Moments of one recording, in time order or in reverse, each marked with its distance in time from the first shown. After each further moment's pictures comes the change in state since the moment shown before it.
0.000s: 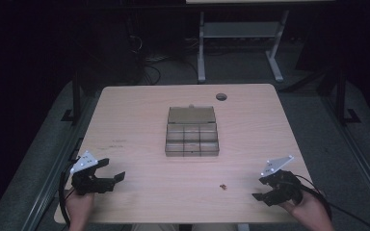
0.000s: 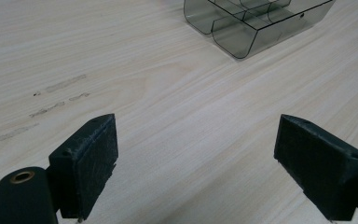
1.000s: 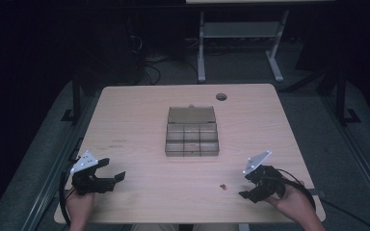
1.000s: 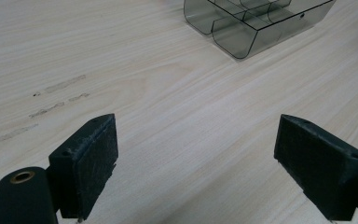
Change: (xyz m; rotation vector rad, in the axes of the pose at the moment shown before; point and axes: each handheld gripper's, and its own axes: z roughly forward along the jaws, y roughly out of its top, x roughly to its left) left arm -0.001 0.000 0.000 -0.004 0.000 -0.007; right arm 0.012 0.039 0.020 0.051 0.029 -0.114
